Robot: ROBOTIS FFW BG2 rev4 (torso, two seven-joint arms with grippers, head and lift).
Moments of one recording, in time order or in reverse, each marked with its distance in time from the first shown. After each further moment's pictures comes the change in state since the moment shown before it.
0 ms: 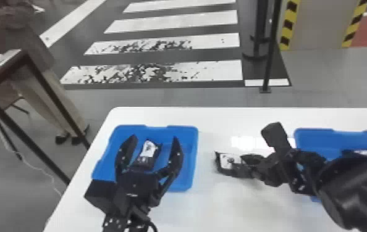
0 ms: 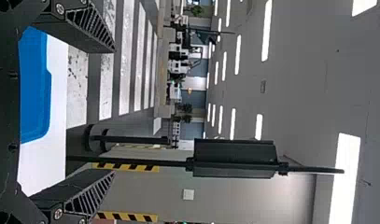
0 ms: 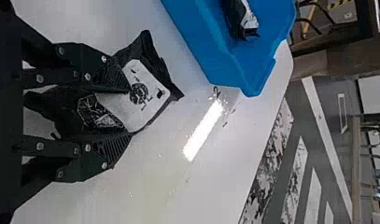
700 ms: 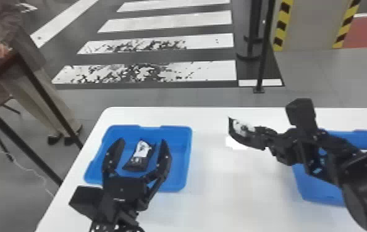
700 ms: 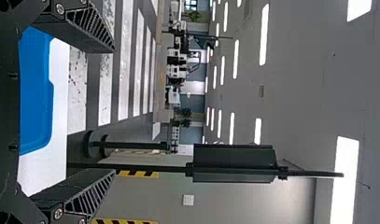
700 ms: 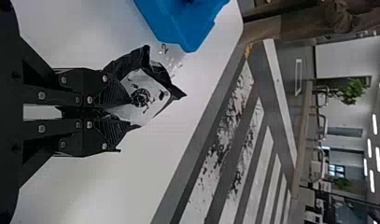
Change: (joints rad) left arm 0.022 -0.001 0.023 0.000 0.002 -0.028 0.000; right arm 0.161 -0.003 -0.263 -0.333 0.100 0.005 -0.045
